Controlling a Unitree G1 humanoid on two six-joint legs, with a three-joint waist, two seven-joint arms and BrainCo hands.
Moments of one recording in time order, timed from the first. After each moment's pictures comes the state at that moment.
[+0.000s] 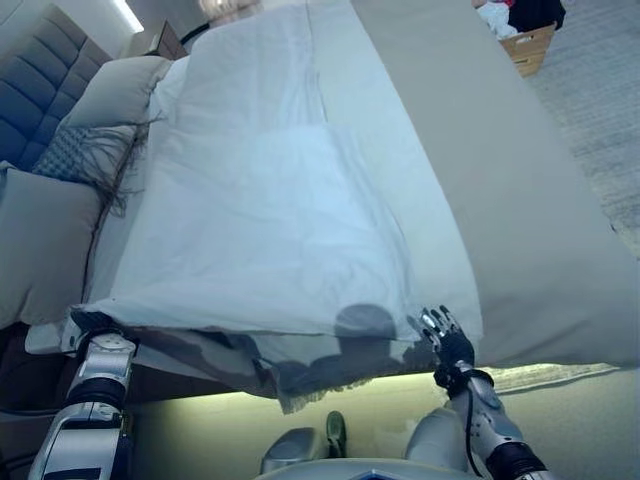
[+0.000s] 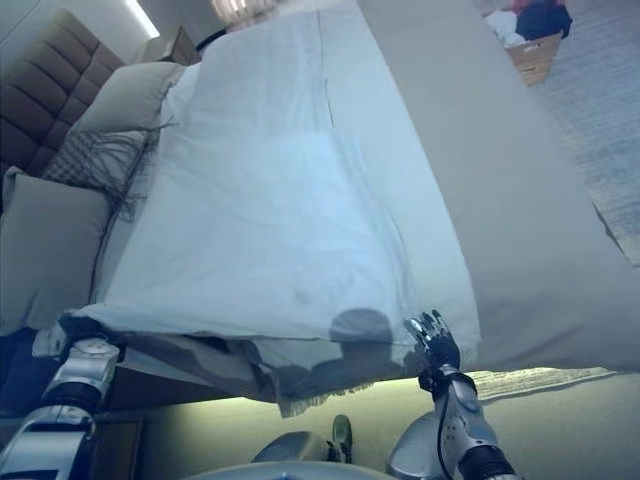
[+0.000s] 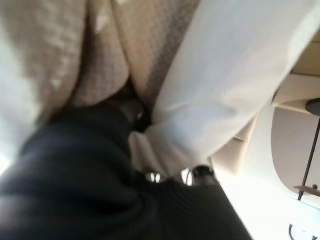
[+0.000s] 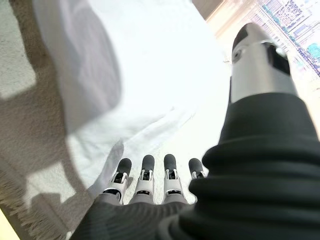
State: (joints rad) left arm -0.30 0.67 0.07 0.95 -0.01 0.23 0.47; right arm 0.02 -0.31 0.21 0.64 0.80 -0.22 0.03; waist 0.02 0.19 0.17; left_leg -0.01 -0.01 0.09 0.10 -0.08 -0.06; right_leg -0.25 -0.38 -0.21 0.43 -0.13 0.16
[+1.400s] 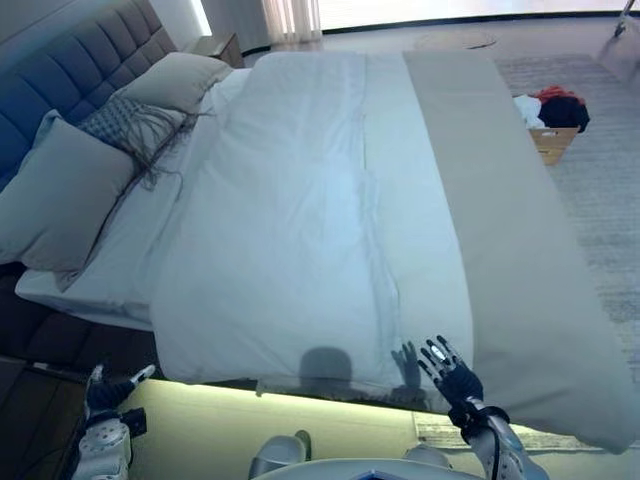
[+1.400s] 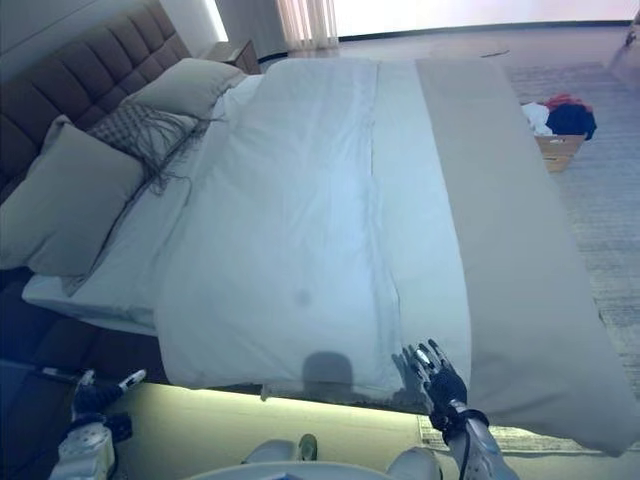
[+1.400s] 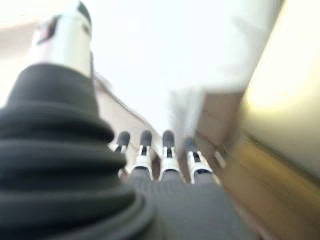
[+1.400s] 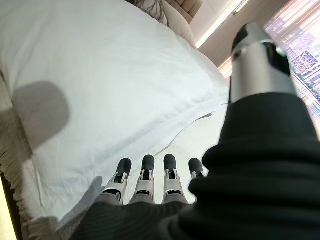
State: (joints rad) left arm 0.16 0.42 0.17 0.64 -0.26 -0.20 0.14; right arm 0.27 -0.32 0.13 0.36 0.88 -0.03 0.14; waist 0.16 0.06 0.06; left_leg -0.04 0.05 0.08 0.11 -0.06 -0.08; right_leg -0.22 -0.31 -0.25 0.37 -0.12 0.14
